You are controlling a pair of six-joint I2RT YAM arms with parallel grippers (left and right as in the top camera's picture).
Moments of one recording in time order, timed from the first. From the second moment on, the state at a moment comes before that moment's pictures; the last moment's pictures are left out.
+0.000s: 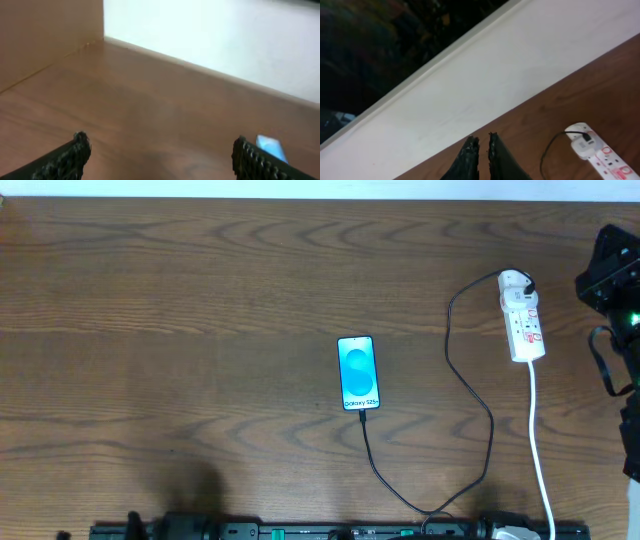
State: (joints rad) left arm -0.07 0.00 1.20 -1.39 -0.27 -0.26; right arm -0.09 1.09 1.62 -0.75 -0.06 0.58
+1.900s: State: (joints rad) left arm -0.07 0.01 0.02 -0.11 -0.13 -0.11; right arm -0.11 0.64 1.62 -0.63 -0.16 0.50
